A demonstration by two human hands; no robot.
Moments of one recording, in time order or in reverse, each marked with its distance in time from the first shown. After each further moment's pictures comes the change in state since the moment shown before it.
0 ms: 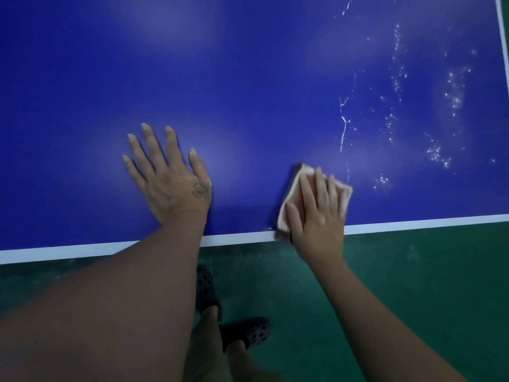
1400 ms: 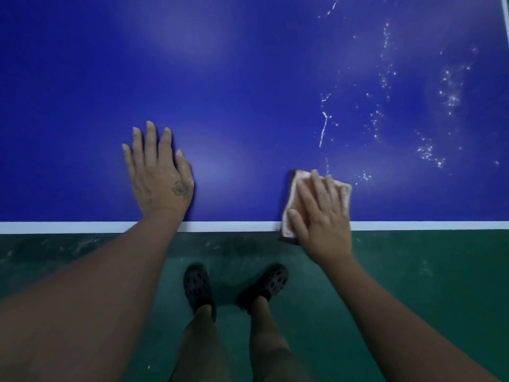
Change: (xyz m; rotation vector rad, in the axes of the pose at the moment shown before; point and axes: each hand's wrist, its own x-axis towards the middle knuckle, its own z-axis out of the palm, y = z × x) left_hand -0.027 0.016 -0.003 -0.068 0.088 0.168; right_hand -0.006 0.090 -0.011 -0.009 -0.080 -0.195
